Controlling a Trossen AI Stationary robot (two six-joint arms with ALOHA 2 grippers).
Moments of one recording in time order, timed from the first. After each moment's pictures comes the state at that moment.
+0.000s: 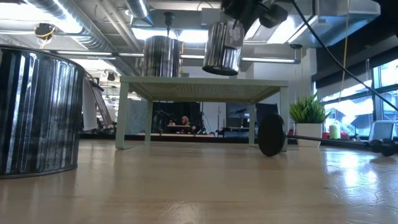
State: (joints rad) left arm -0.80 1.32 1.12 -0.50 -0.79 -0.88; right arm -0.13 1.91 2.15 -1.57 -0.03 0.99
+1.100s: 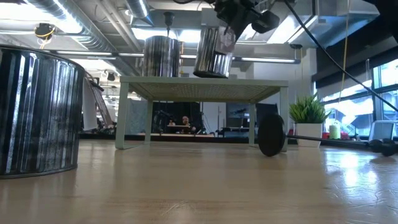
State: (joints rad) left arm -0.78 1.32 1.12 -0.50 -0.77 -0.88; right arm -0.13 1.95 2.15 -1.51 -0.03 0.96
